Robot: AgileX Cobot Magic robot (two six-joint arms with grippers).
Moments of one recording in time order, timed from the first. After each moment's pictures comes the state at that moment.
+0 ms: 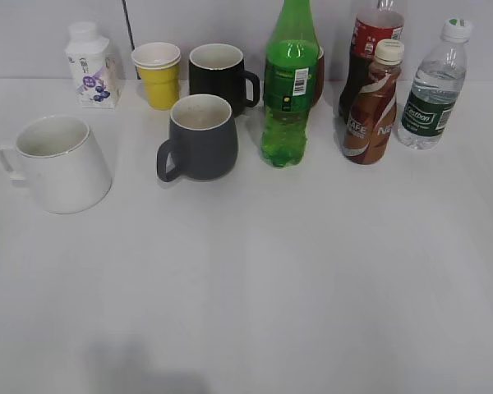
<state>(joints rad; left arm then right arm) -0.07 -0.01 -0.52 0.09 1.07 -0.03 0.14 -0.01 -0.50 -0.09 1.04 0.04</state>
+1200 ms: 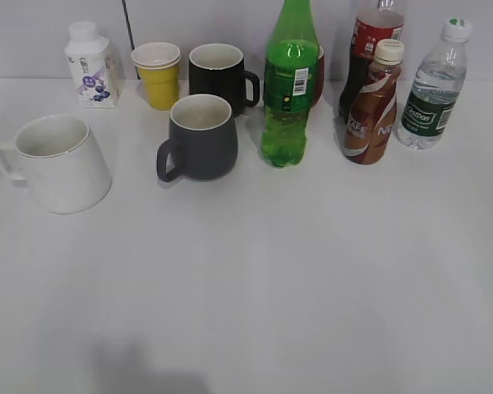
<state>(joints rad) -0.07 0.25 -0.47 0.06 0.12 -0.03 0.14 -0.01 -0.50 -0.09 1.04 0.04</state>
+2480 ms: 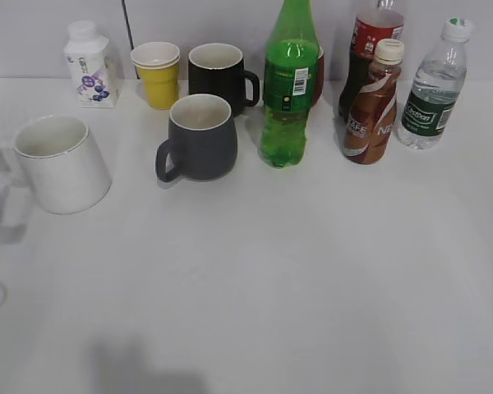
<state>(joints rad) -0.07 1.54 -0.22 -0.03 -1.04 -0.03 0.14 -0.01 -0.50 -0.09 1.04 0.04</state>
